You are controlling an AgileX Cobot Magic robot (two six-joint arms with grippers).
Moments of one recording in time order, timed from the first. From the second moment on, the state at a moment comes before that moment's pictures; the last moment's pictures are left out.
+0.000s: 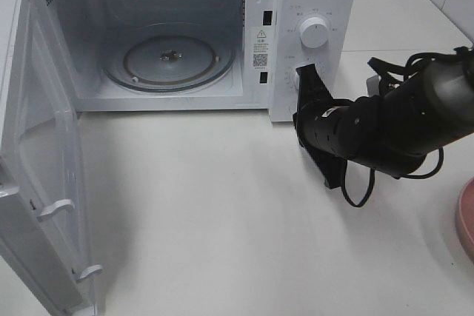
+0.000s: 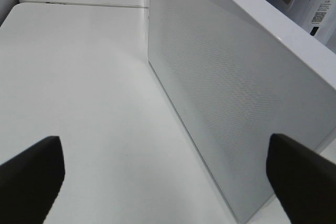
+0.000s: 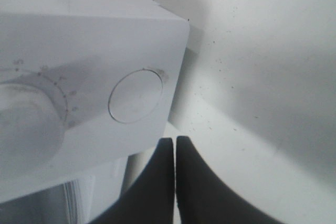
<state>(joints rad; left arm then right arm) 0.08 -0.01 -0.50 -0.21 1.04 0.11 0.58 1.98 -0.80 0.75 -0.59 0.95</state>
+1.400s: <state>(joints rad) 0.08 -0.01 -0.50 -0.21 1.04 0.11 0.57 1.44 -0.75 -0.11 0.59 0.16</state>
